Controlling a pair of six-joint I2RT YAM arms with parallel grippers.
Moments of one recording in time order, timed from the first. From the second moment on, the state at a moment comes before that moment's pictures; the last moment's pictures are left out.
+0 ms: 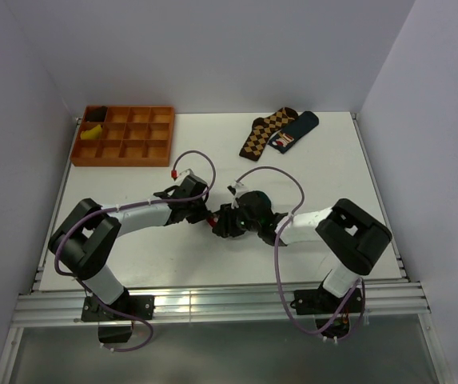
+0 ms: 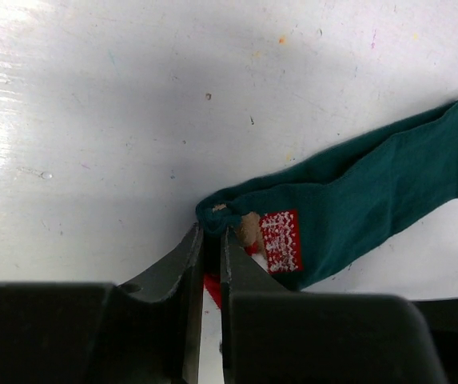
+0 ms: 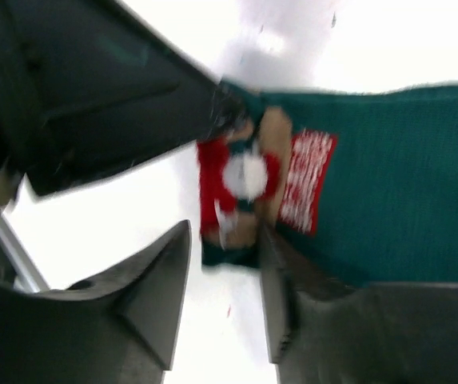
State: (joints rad) left arm -0.70 1.64 0.87 -0.16 -0.12 -1.02; right arm 0.80 1.66 0.60 0.45 -0.17 0.60
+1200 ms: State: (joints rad) left arm -0.70 1.60 0.81 -0.12 -0.14 -0.88; right arm 0.60 1.73 0.86 0.06 0.05 0.50
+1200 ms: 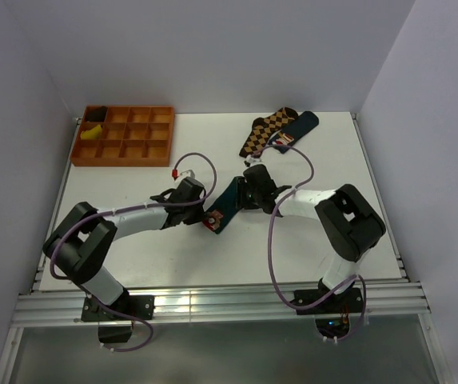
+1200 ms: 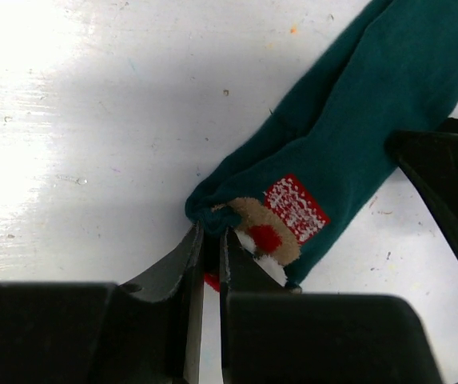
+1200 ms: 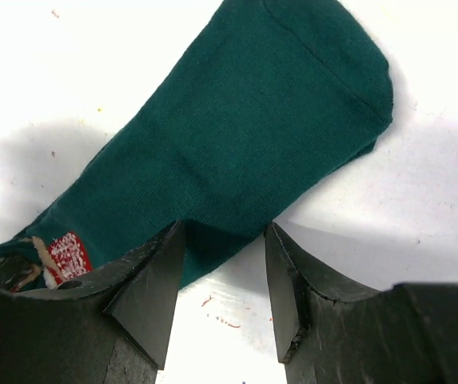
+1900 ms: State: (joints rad) left arm -0.70 1.66 0.90 -0.21 -0.15 -0.89; right arm 0.97 1.47 0.71 0.24 0.16 0.14
